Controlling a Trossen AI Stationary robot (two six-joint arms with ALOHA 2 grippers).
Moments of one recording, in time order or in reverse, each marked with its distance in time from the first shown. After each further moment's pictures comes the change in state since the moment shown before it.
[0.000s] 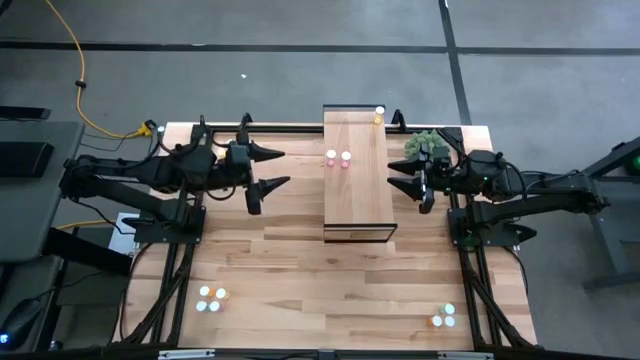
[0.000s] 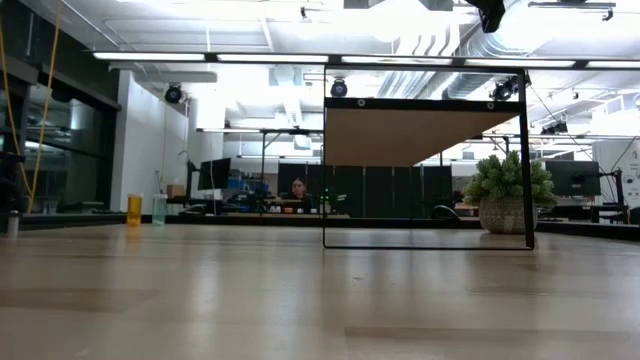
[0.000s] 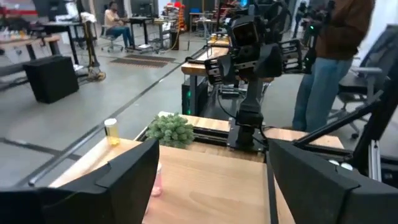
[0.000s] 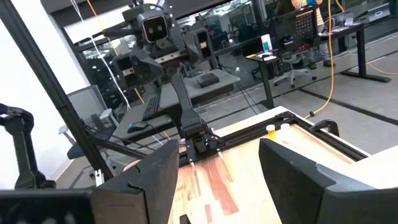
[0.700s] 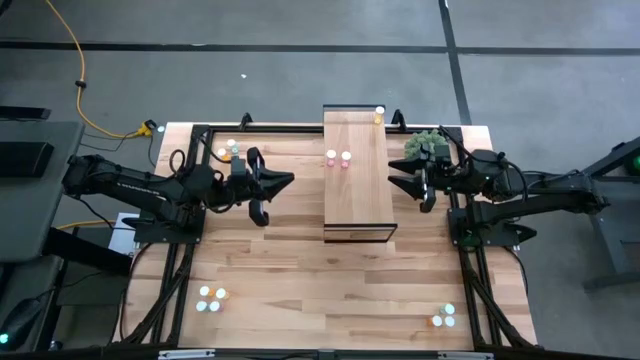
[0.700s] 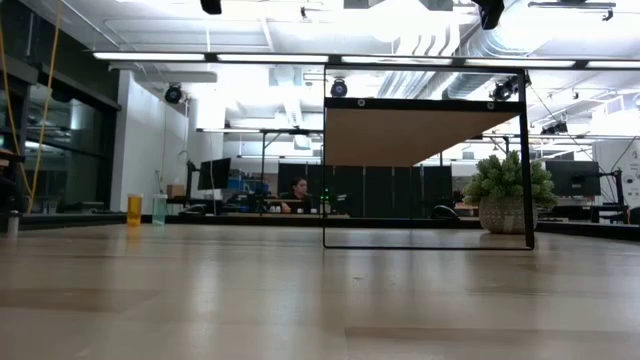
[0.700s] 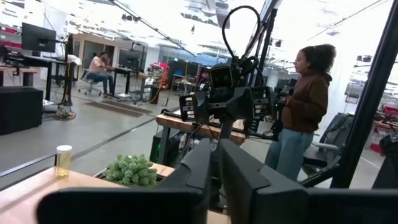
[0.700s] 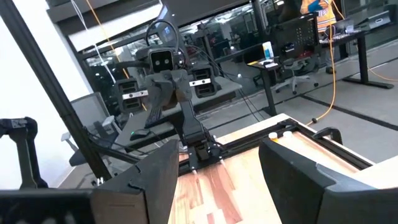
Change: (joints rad) left arm -0.048 0.036 -0.331 0.680 -0.003 -0.083; right arm 0.000 0.000 0.000 0.034 0.003 0.000
